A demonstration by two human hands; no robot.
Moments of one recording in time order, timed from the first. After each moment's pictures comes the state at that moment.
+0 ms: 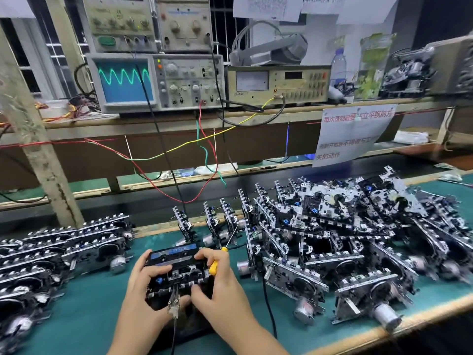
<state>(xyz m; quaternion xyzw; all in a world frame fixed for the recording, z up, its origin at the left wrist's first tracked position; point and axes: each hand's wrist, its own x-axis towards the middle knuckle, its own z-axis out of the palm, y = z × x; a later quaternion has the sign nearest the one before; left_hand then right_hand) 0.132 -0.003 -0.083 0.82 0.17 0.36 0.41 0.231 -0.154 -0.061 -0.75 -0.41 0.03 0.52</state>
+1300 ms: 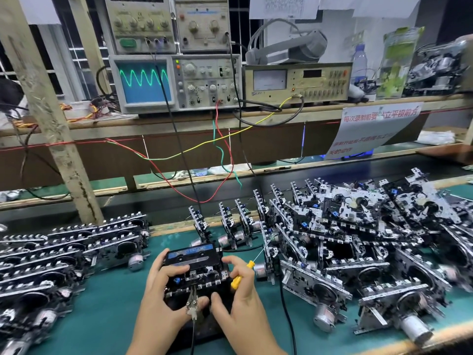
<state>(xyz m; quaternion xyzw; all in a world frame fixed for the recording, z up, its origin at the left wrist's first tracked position) 0.131 -0.005 -0.080 0.81 0.17 0.36 0.44 0.227 -0.151 -0.092 -0.73 -0.43 -0.07 0.53</state>
